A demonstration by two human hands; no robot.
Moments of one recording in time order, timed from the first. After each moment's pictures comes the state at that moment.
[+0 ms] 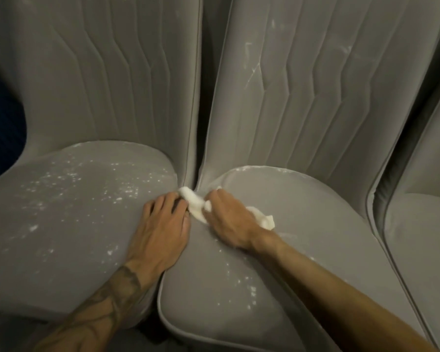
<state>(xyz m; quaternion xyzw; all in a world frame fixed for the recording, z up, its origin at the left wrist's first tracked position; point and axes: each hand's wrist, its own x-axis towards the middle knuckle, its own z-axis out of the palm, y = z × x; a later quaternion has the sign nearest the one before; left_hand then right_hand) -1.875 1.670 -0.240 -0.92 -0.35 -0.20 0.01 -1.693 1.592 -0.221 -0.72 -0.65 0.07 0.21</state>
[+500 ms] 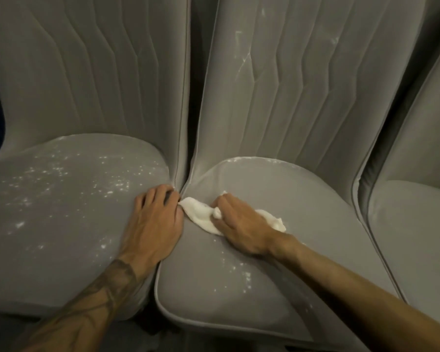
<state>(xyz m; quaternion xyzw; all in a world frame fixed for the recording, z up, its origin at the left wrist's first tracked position) -1.876 1.667 -0.230 -0.92 -0.36 -0.17 0.00 -1.681 1.546 -0.220 -0.70 -0.68 0.09 0.19</state>
